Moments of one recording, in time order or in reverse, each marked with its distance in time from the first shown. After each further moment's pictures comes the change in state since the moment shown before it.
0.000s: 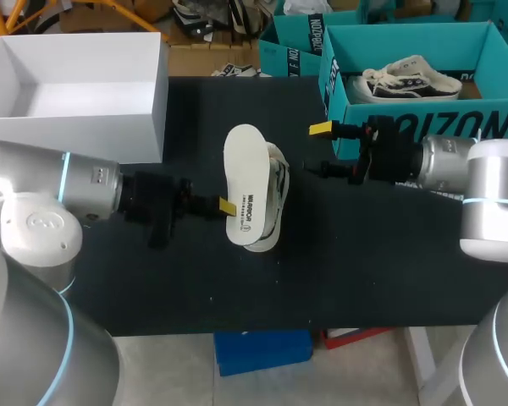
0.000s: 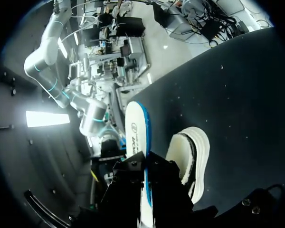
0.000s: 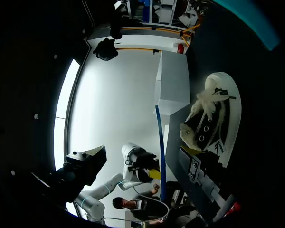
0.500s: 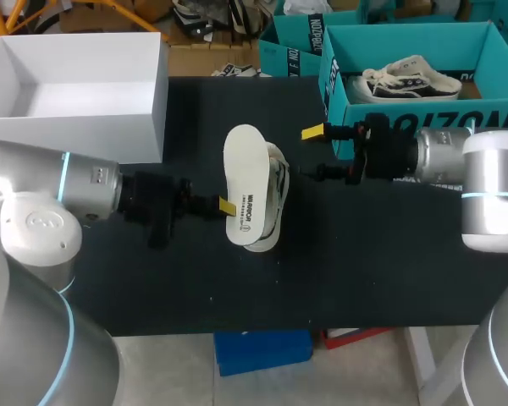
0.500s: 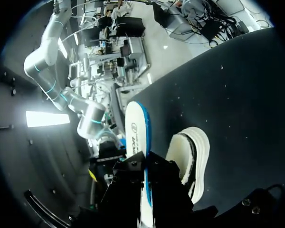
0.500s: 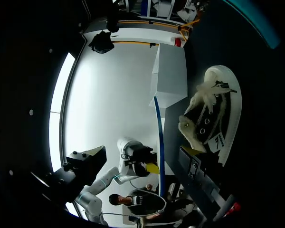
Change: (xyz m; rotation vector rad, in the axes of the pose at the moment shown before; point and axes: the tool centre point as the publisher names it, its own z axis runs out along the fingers) left arm 0.000 0.000 0.000 0.000 0.000 0.000; right arm 0.000 -0.014 0.011 0.084 -0.065 0.006
